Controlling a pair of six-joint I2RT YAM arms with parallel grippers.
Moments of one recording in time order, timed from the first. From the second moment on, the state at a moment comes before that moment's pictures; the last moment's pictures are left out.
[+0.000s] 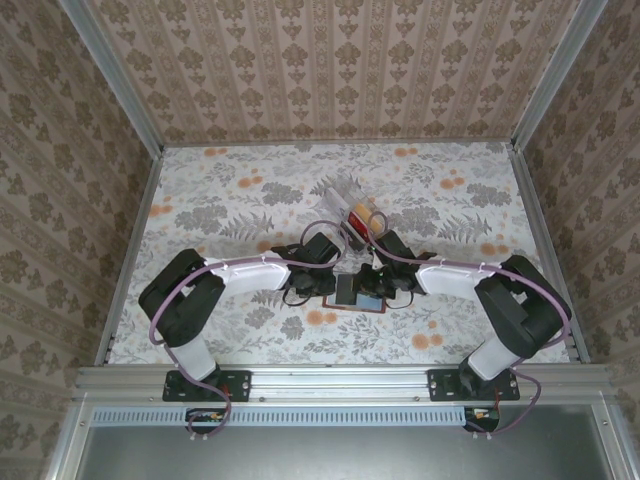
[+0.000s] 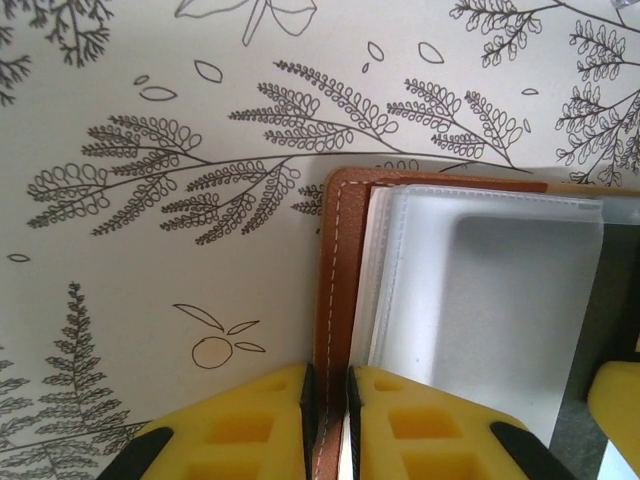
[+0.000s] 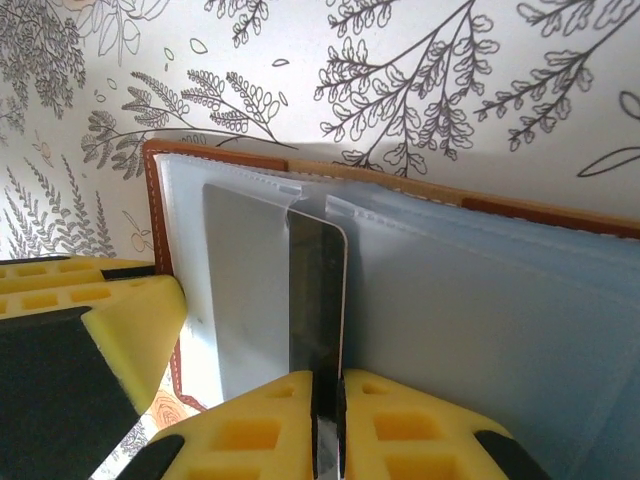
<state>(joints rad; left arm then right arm) -0.90 1.71 0.94 -0.38 0.06 -0.85 0.59 1.58 0.71 -0.16 -0.35 0.84</state>
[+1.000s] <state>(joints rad) -0.90 1.73 0.95 -0.38 0.07 -0.86 0.61 1.54 0.76 -0.24 -0.31 0.83</state>
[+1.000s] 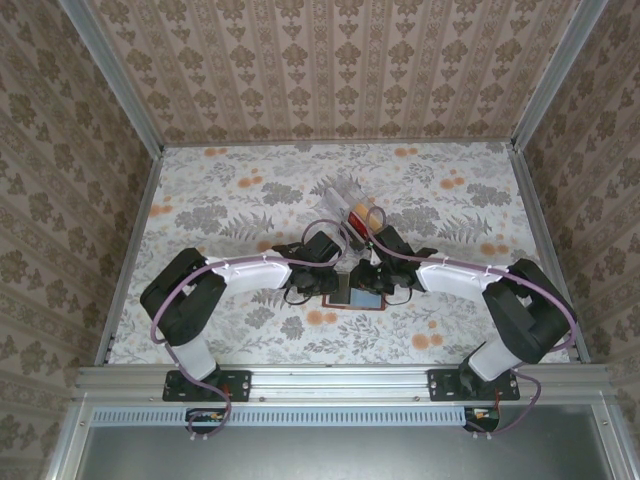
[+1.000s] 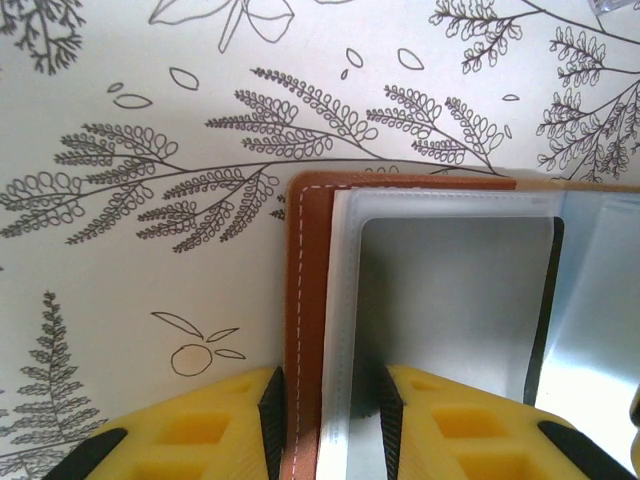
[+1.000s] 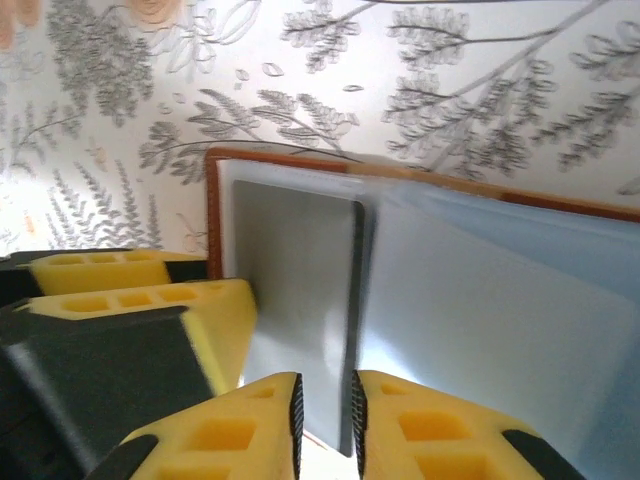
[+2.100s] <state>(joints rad) -0.90 1.70 0.95 -0.38 0.08 -0.85 0.57 1.33 0.92 -0.56 -0.03 0.68</state>
